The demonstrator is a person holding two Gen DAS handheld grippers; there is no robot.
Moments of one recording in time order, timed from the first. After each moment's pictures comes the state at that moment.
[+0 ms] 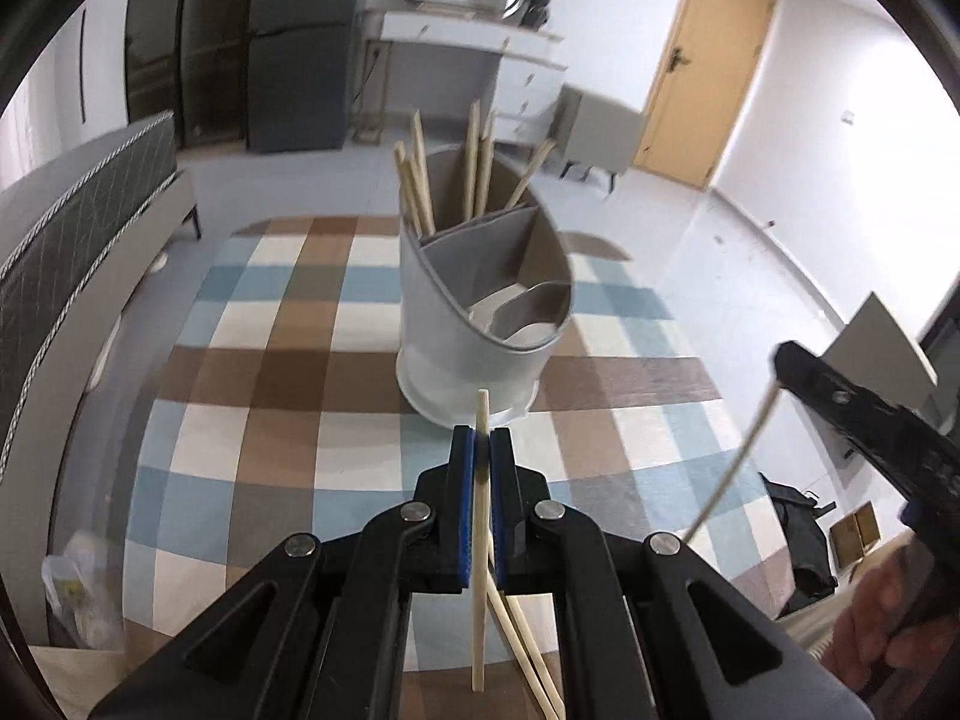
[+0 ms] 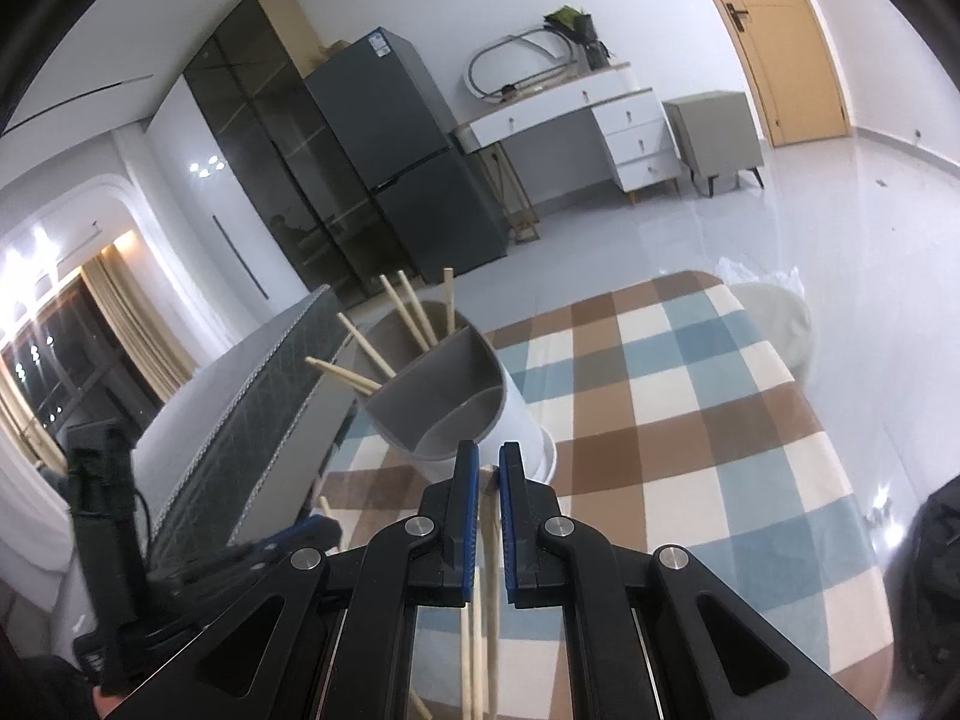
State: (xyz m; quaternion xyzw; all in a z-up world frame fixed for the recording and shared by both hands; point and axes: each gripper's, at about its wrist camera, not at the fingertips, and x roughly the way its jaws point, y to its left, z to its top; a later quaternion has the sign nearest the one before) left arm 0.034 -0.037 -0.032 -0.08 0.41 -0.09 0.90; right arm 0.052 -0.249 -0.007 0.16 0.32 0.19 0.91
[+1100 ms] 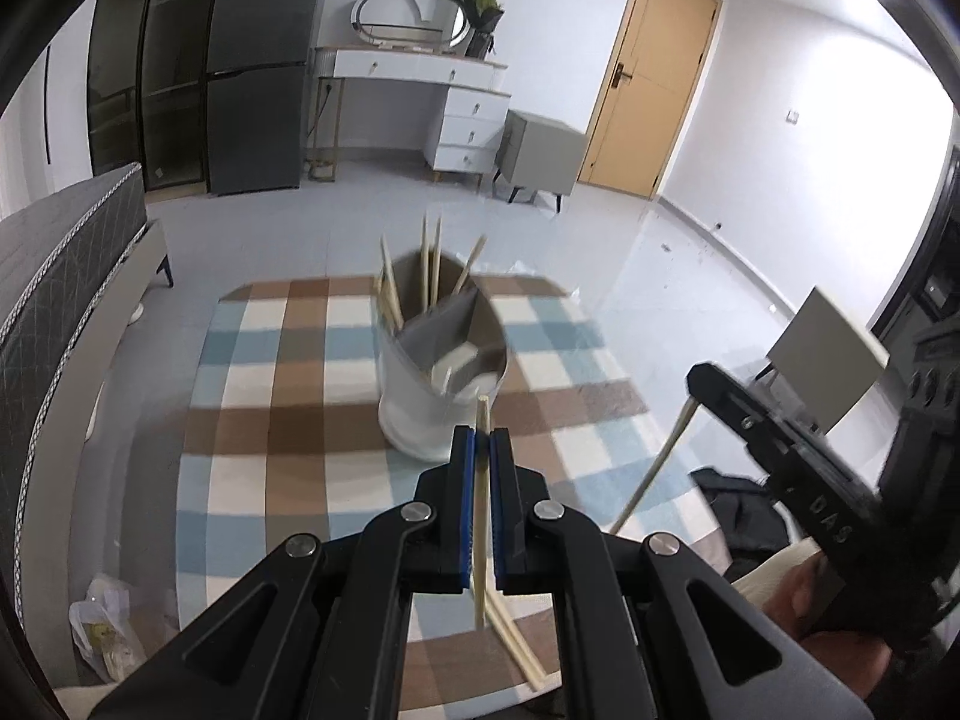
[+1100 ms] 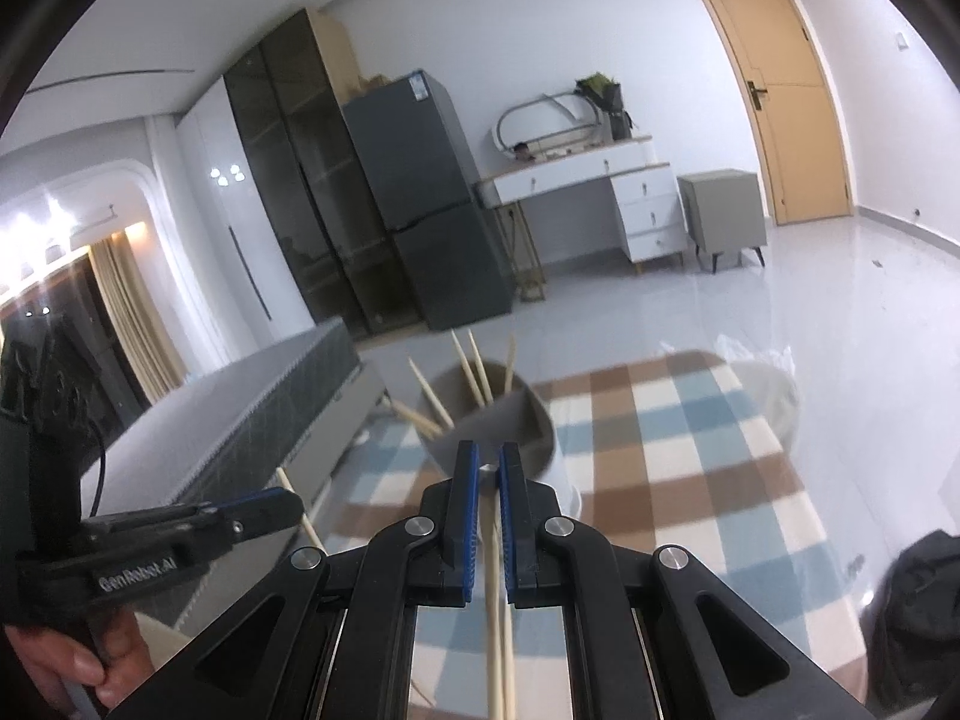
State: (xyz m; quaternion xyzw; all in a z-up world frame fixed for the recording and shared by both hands) left arm 0.021 -0.014 0.048 -0.07 0.39 -0.16 0.91; right arm 0.019 -0.219 0.047 0.12 0.25 0.18 0.94
